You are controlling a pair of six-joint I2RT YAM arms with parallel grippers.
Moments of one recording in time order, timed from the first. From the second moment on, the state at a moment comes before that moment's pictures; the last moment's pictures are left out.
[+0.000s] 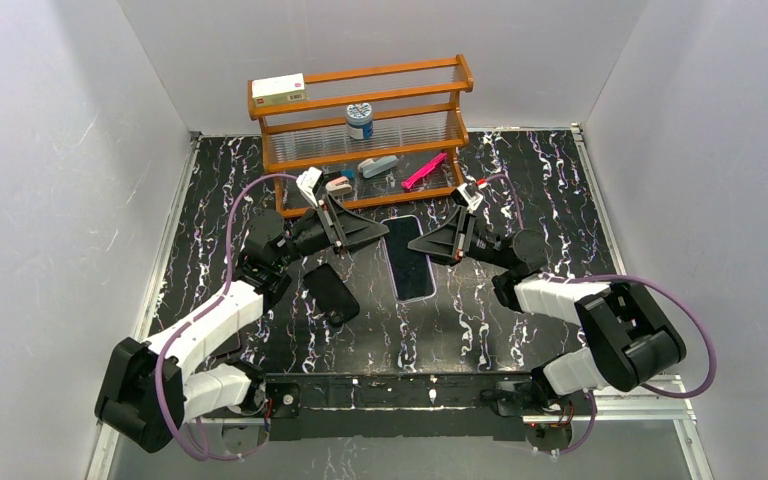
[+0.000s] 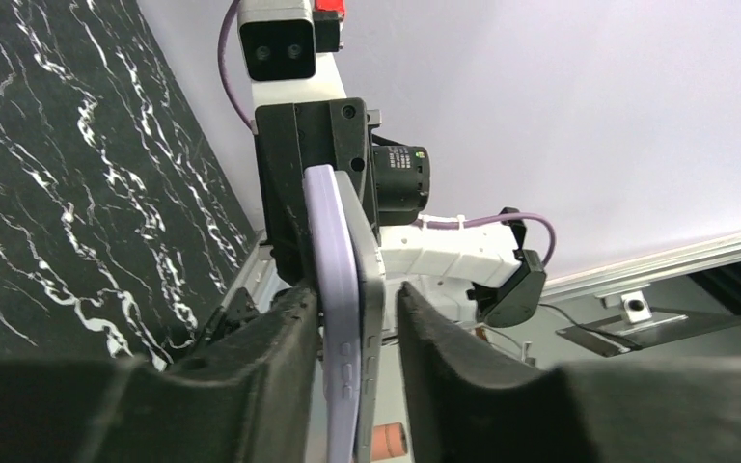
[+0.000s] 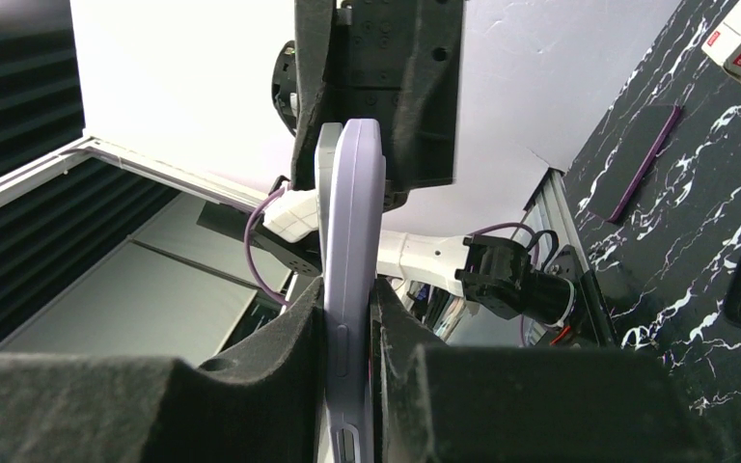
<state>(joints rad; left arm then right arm) -0.49 1.12 0.64 0.62 0.68 -1.31 0.50 1.40 0.48 1.38 -0.86 1.68</state>
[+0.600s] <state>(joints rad) -0.49 1.14 0.69 0.40 0.65 -1.18 0.51 1.48 0.48 1.38 -0.87 1.69</state>
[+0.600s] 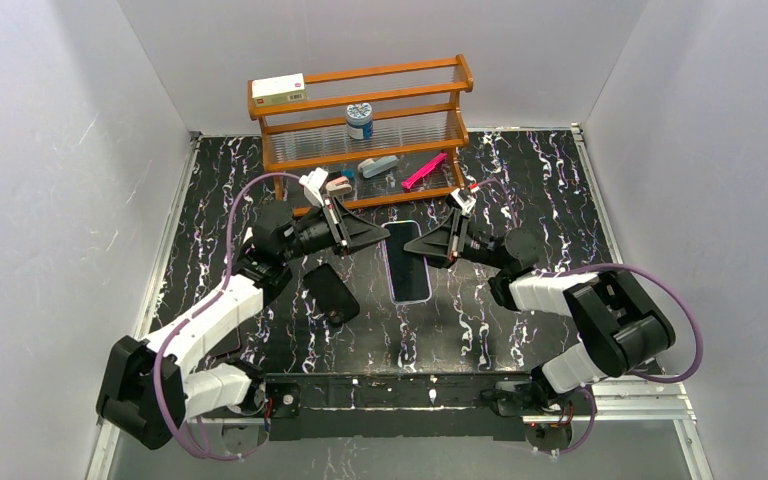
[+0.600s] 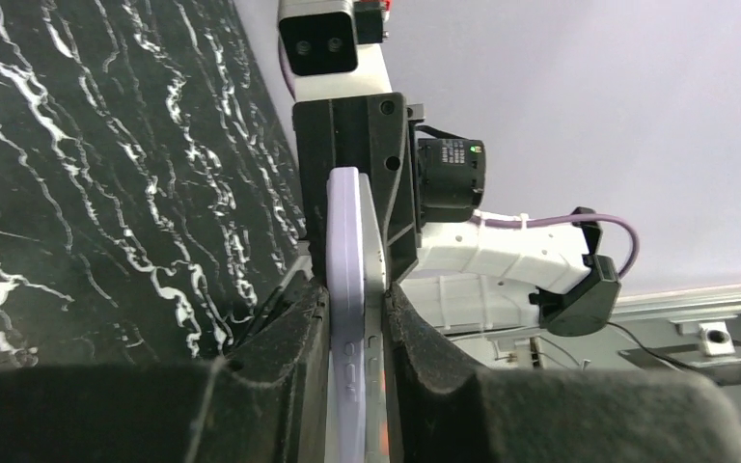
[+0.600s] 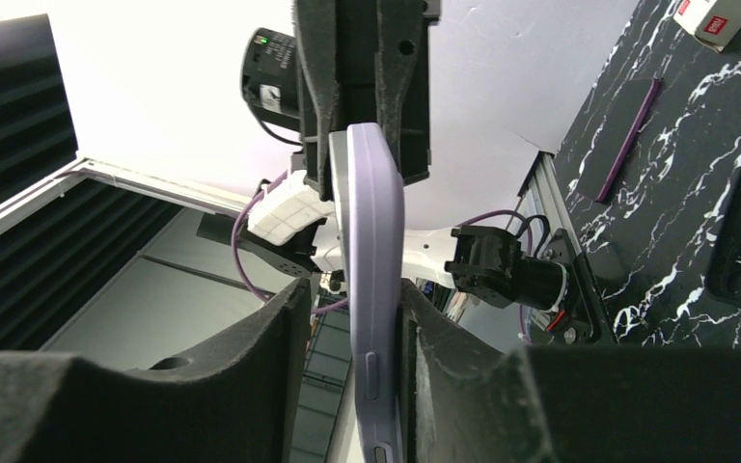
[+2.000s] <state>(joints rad) -0.50 1.09 0.76 0.19 0.60 -1.09 0.54 1.39 0.48 1.31 -0.74 1.61</state>
